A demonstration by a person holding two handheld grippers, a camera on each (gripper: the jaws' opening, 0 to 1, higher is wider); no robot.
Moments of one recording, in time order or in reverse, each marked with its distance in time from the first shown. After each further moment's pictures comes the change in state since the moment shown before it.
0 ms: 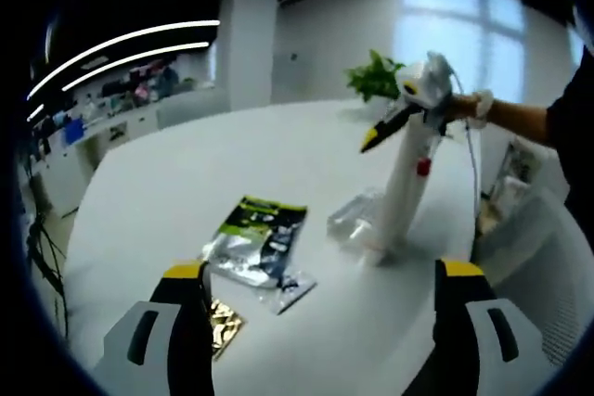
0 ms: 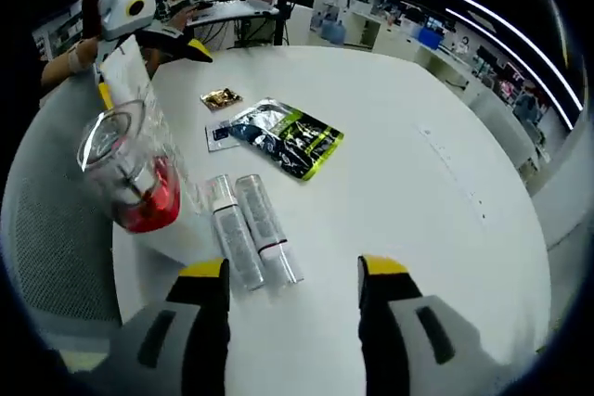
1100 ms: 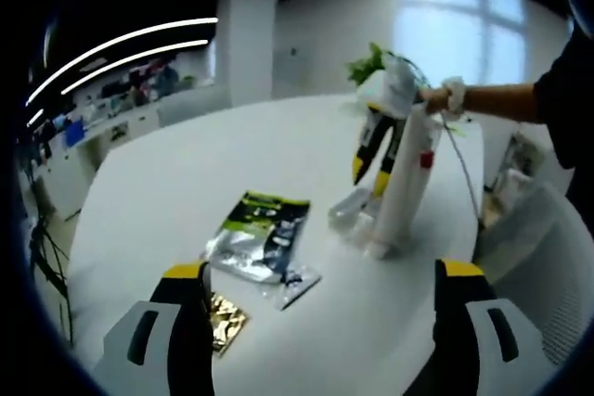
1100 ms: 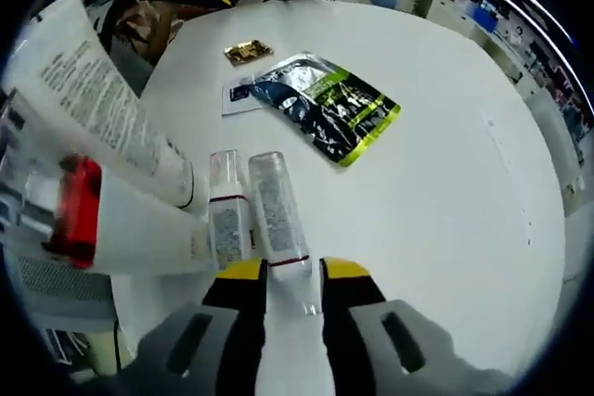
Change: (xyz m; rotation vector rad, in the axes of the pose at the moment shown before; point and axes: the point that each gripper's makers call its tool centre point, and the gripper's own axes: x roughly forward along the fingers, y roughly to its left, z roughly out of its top) left arm -0.001 0.002 -0.004 0.016 0.023 0.011; right arm 0.055 0.014 -0.014 -0.107 0.204 0.217
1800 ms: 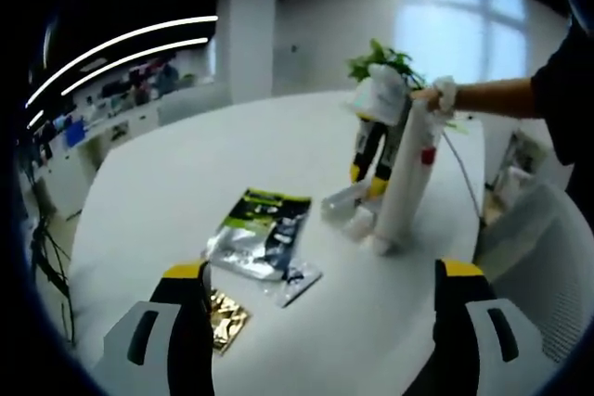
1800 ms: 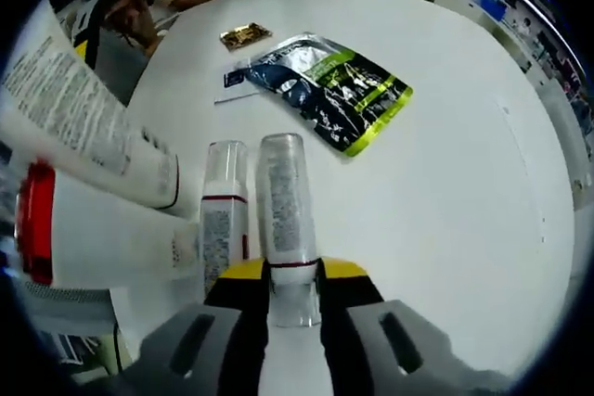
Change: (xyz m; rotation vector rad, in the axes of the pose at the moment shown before) left arm -0.001 0.000 -0.003 0.007 0.013 0.003; right arm 0.013 -0.002 -0.002 0.043 0.036 0.040
